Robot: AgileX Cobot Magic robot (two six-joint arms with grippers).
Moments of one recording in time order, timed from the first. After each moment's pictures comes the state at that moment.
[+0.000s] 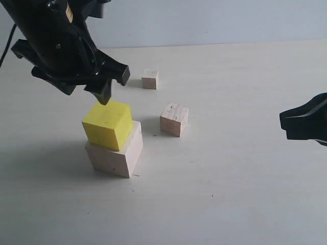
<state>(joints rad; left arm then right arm) -0.66 1.66 -1.37 0.11 1.13 -0.31 0.42 0.86 -0.58 0.23 0.63 0.01</state>
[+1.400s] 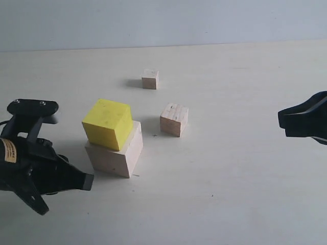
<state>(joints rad) -0.66 1.35 -0.50 -0.11 0.33 -0.24 0.42 0.86 -0.58 0.25 0.62 0.01</state>
